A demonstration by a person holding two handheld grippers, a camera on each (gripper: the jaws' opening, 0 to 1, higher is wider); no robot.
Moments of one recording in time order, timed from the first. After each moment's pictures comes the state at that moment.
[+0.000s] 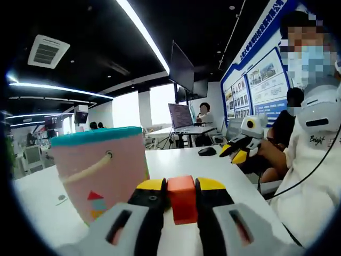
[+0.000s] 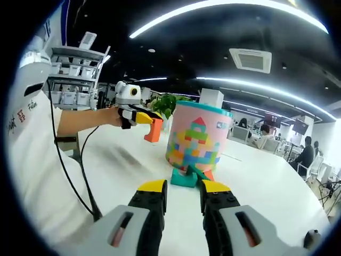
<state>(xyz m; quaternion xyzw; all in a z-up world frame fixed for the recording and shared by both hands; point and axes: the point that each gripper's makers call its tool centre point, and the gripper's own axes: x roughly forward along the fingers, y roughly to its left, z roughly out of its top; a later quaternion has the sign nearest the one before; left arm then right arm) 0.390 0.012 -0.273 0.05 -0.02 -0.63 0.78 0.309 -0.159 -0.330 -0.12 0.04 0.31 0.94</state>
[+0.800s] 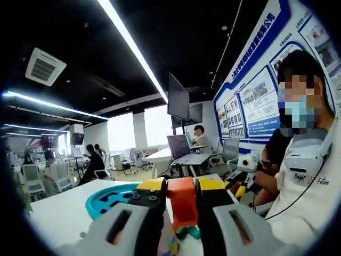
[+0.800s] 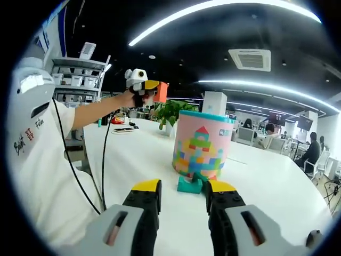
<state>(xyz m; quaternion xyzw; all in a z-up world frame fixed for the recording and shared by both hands) 0.405 0.058 -0.125 0.02 -0.08 -0.66 0.75 0.297 -0.157 -0.309 -0.11 0.03 0.34 0.93</state>
